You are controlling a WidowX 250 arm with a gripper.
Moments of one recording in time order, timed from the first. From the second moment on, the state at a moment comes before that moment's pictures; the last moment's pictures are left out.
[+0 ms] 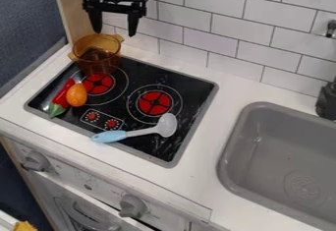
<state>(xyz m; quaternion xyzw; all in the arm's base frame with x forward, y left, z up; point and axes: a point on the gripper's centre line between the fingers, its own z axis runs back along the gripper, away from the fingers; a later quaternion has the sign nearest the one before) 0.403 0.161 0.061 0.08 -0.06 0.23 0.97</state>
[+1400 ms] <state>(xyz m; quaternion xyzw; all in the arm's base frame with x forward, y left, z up) 0.307 0.179 0.004 0.11 0.02 0.29 0.95</state>
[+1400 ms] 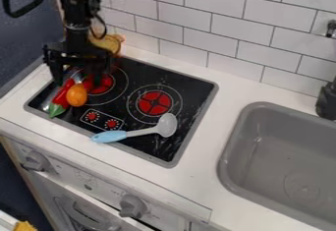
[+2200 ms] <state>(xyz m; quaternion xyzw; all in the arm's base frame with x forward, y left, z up) 0.304 0.176 -0.020 0.10 0.04 0.26 0.96</state>
